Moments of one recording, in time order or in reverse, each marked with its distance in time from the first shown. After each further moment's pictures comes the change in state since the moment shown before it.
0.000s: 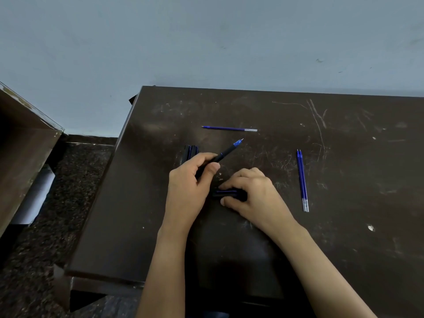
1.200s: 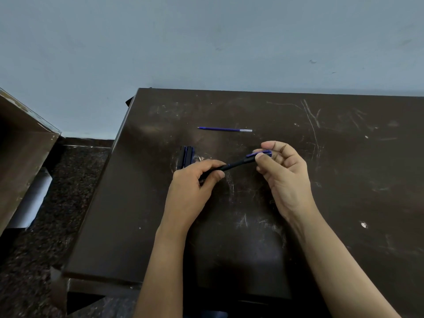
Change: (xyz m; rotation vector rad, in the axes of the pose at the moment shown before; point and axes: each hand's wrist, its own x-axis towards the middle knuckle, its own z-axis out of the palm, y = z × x) left_hand -0.004 0.005 0.003 -0.034 -0.130 -0.064; right_hand 0.005 0.015 -0.028 1.205 0.483 0.290
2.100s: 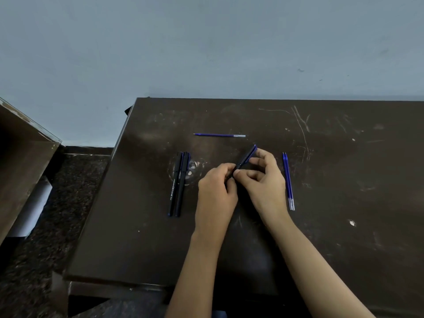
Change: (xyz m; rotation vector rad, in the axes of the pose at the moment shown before) left_hand -0.005 0.022 0.051 0.080 0.102 0.039; right_hand -0.009 0.019 0.010 -0.494 0.149 -0.036
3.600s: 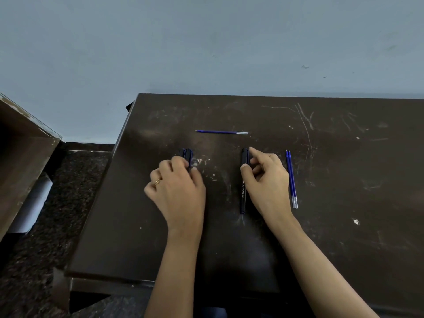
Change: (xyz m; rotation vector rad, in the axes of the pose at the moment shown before) left_hand -0.001 -0.022 -0.036 0.588 0.348 -0.226; right_hand -0.001 -0.006 0.004 -0.339 0.072 -0.262
